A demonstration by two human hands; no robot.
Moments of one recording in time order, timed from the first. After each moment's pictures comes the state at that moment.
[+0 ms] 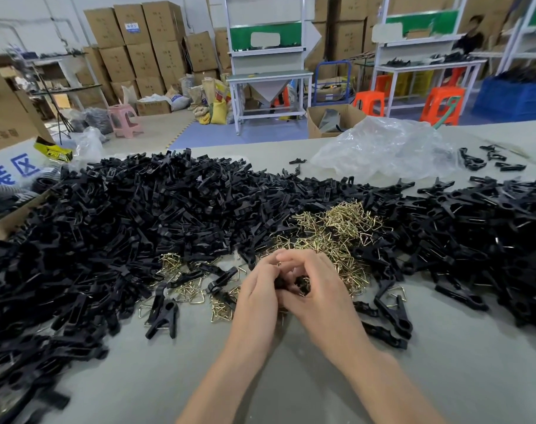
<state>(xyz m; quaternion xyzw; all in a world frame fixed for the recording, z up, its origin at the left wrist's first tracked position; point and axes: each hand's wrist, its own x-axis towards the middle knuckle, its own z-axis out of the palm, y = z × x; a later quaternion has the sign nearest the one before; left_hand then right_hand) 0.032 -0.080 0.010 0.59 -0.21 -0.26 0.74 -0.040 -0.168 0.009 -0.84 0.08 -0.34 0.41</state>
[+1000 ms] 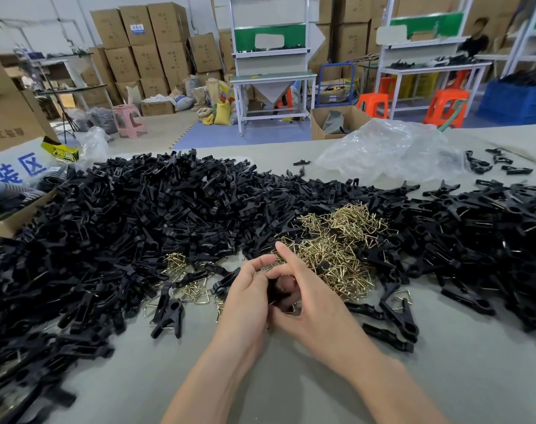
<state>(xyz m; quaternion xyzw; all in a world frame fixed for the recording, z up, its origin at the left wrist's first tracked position) 0.046 -0.068 0.013 0.58 -0.10 -0.29 0.76 -0.035 -0.167 -0.003 -0.88 0.04 -0.23 0.41</state>
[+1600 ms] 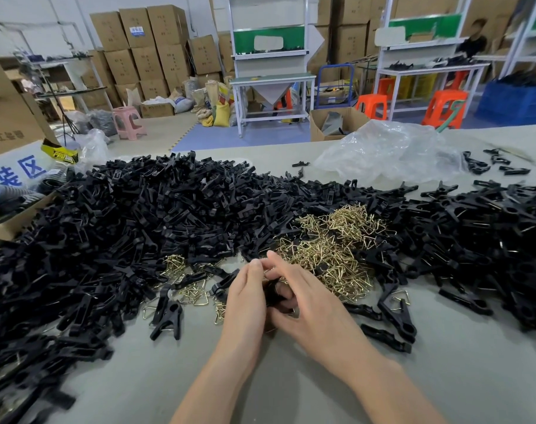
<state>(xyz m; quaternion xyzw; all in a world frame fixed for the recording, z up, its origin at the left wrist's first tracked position) 0.042 -0.068 0.011 0.62 -0.14 -0.23 0.74 -0.036 -0.169 -0.006 -0.92 0.01 -0.25 0.31</state>
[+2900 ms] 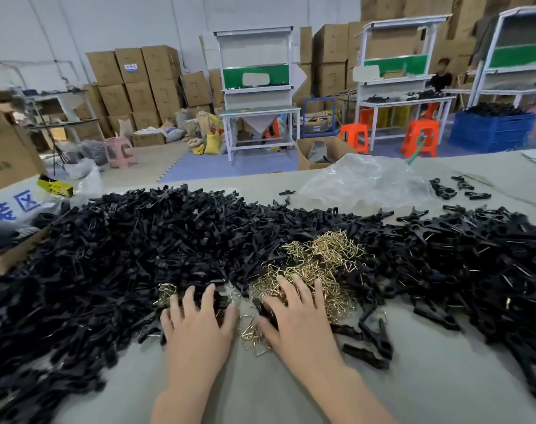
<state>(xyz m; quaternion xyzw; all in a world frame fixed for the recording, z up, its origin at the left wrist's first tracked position) 0.078 -0.032 0.003 0.97 -0.19 0.07 0.15 -0.023 -0.166 -0.006 -0.97 0.18 -0.17 0.04</state>
